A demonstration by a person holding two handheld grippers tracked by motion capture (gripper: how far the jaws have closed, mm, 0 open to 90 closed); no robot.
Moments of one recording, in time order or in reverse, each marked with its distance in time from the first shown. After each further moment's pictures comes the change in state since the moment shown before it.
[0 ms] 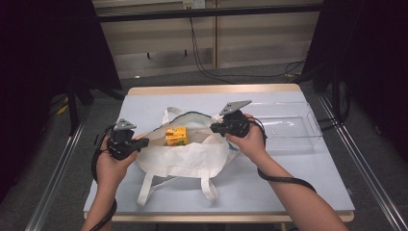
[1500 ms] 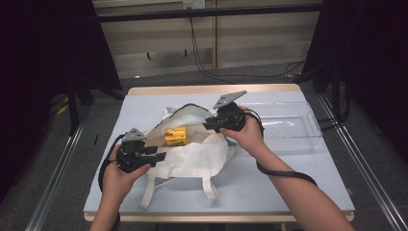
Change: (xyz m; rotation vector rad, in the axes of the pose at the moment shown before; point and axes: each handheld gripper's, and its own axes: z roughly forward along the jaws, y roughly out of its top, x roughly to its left) left arm -0.044 -0.004 -0.012 0.007 -0.146 0.062; right arm 0.010 0.034 -0.011 0.001 0.065 -0.042
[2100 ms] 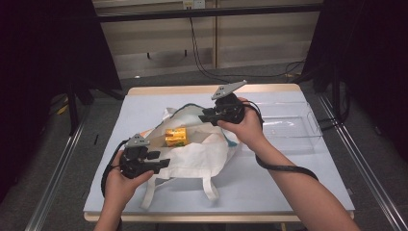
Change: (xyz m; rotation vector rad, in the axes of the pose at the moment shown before) left arm -0.008 -0.011 0.004 -0.001 -0.030 -0.015; right arm 0.004 0.028 -0.014 -0.042 0.001 -0.029
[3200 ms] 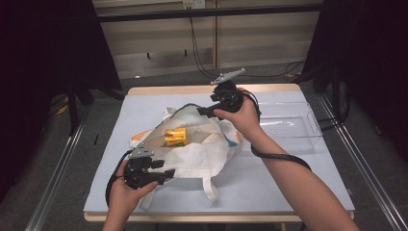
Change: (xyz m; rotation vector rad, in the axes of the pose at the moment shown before) left arm -0.016 -0.020 0.009 0.003 -0.057 0.006; right arm -0.027 0.017 0.009 0.026 -0.088 0.136
